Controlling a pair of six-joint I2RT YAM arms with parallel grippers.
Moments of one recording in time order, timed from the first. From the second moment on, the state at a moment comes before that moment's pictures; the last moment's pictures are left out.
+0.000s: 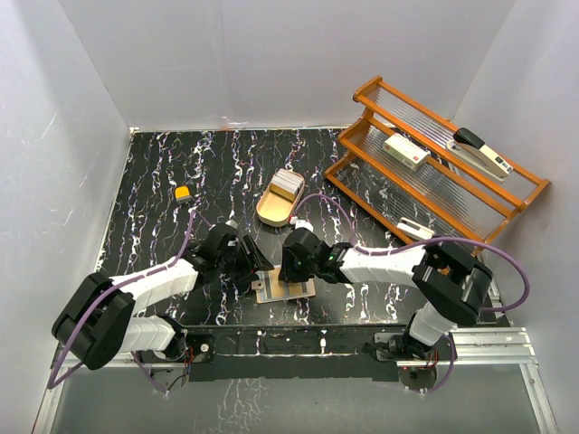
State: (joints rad) left arm -0.62 1.25 0.46 -0.08 0.22 -1.06; right arm 0.99 1.58 0.80 -0.08 0.02 0.82
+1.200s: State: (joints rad) left arm -0.60 1.25 0.42 0.05 0.28 -1.09; right arm 1.01 1.64 0.83 -0.08 0.06 0.81
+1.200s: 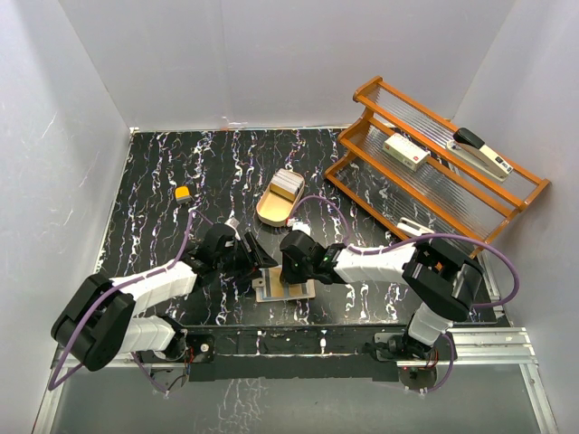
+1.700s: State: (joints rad) left arm -0.60 1.22 0.41 0.14 0.35 -1.10; right arm 1.01 1.62 0.79 -0.03 0.06 0.81
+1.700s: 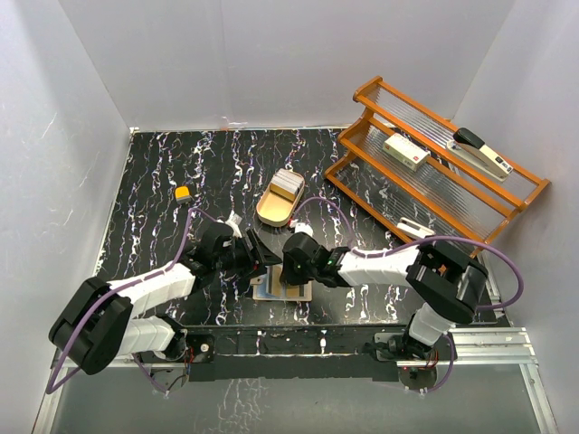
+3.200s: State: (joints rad) left arm -0.66 1.22 0.40 0.23 0.41 -1.16; right arm 1.01 1.44 0.66 -0.01 0.17 0.81
